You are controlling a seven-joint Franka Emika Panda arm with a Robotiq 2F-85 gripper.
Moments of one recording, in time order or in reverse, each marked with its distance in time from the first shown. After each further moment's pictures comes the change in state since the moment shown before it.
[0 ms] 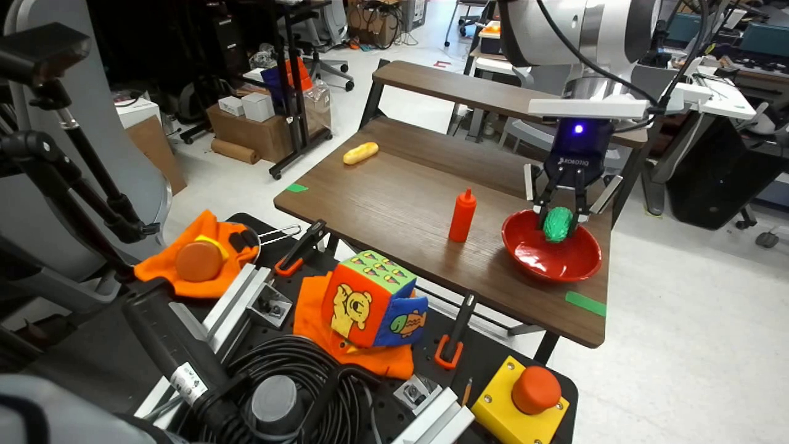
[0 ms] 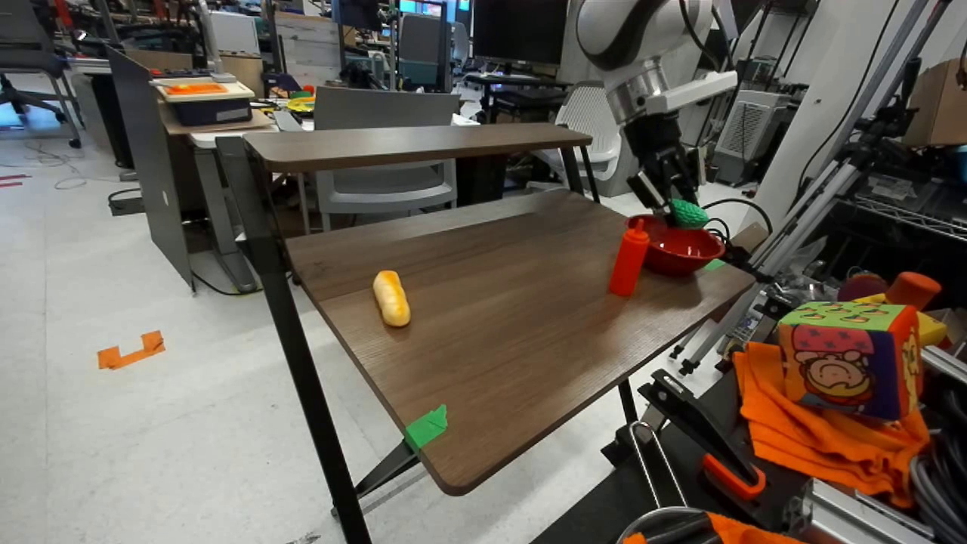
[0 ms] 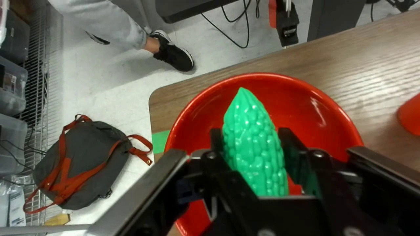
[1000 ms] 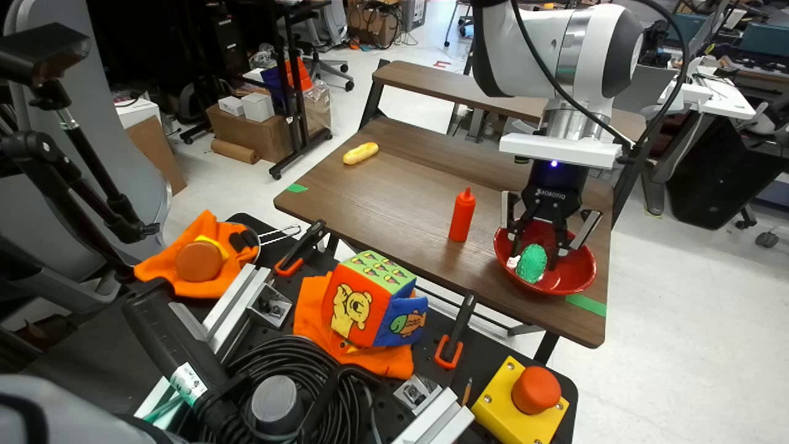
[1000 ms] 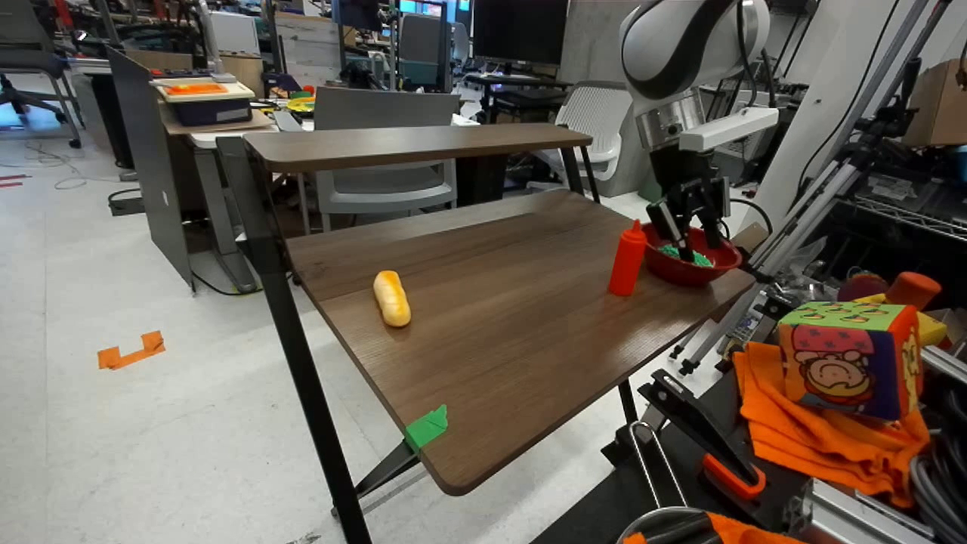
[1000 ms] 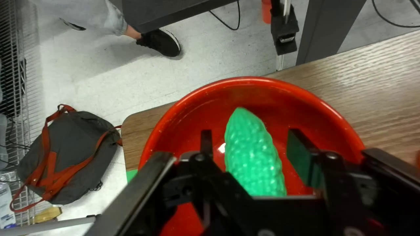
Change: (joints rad) arm 0.005 -0.185 0.010 -0.410 -0.013 0.338 0.059
